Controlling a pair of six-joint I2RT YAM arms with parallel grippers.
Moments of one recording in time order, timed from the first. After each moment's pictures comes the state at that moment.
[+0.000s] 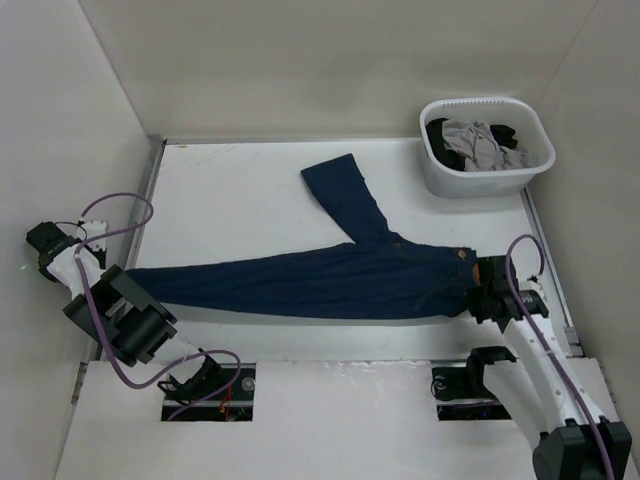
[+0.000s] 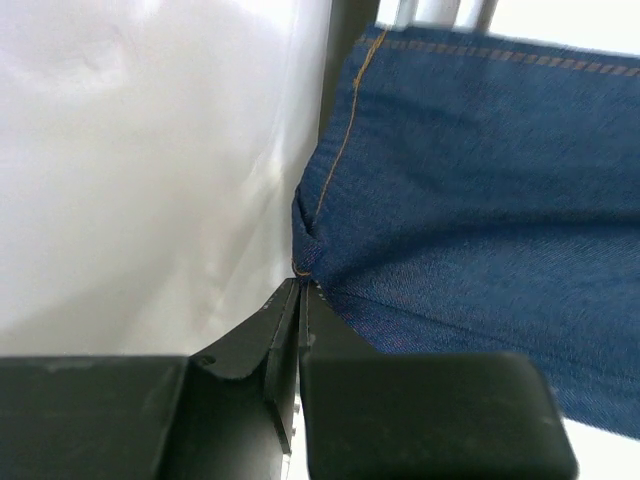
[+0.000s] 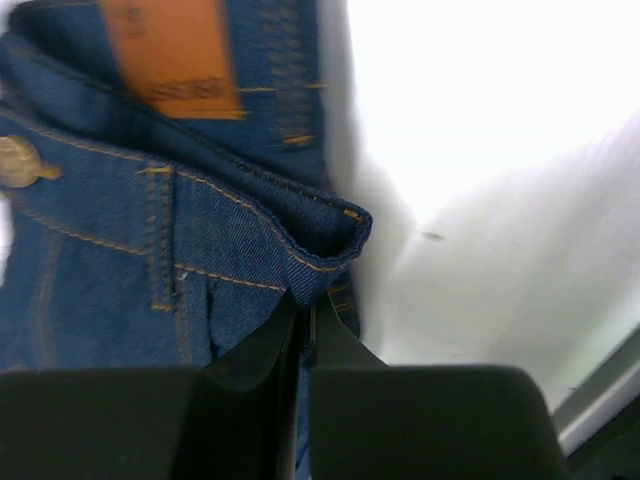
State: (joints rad) left arm 0.90 1.54 1.09 -0.59 0.08 0.79; right arm 0.09 0.70 0.45 -0.88 0.33 1.38
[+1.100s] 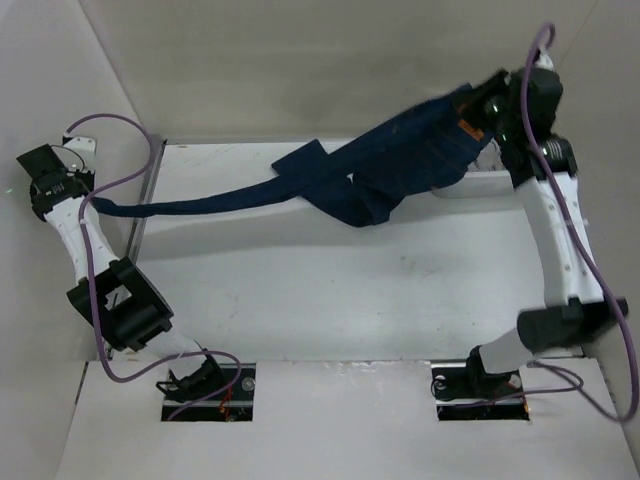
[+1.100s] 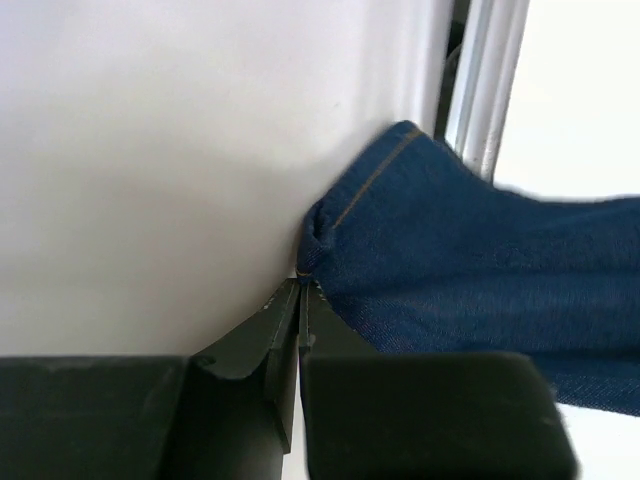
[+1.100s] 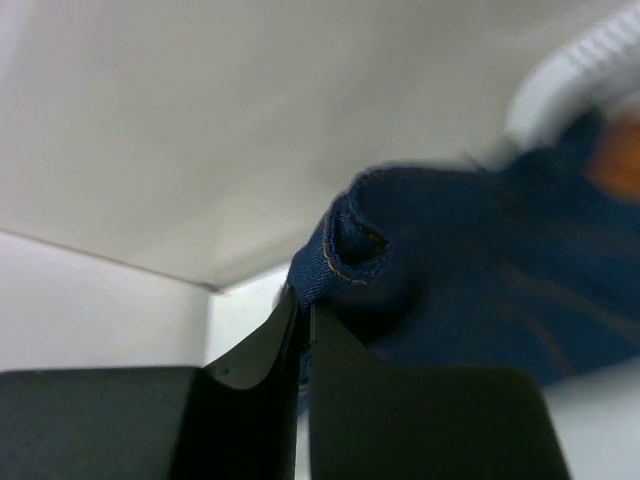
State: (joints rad) left arm 0.65 1.63 1.55 -0.54 0.08 0.62; right arm 0.13 1.60 1.99 -0.52 -0.01 0.73
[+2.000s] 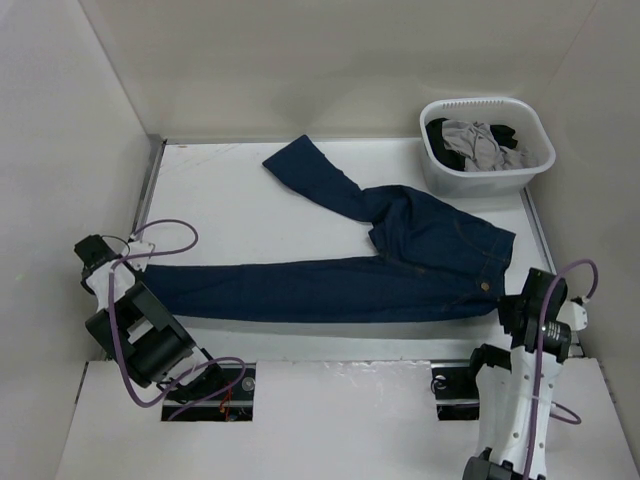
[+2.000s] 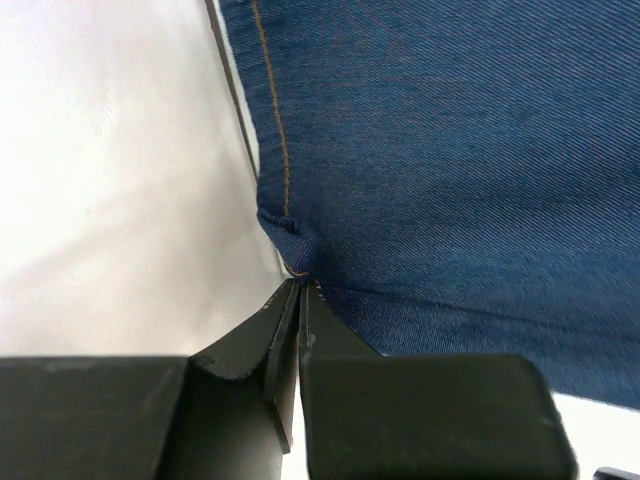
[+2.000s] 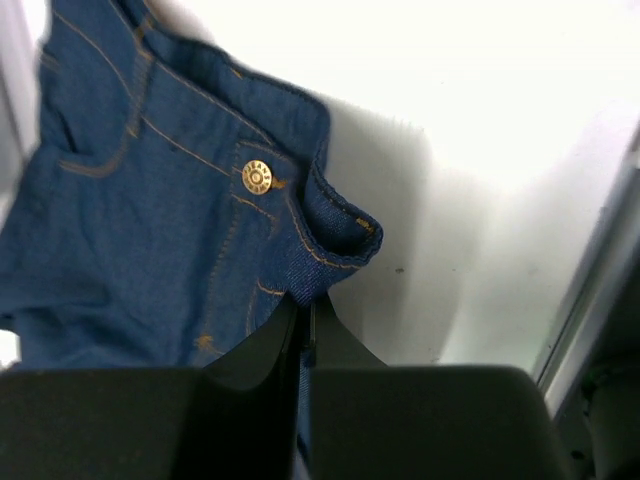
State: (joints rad) left arm 0.76 1.38 0.79 -0.51 -0.05 0.96; right arm -0.38 0.46 0.57 -1.03 0.20 1.13
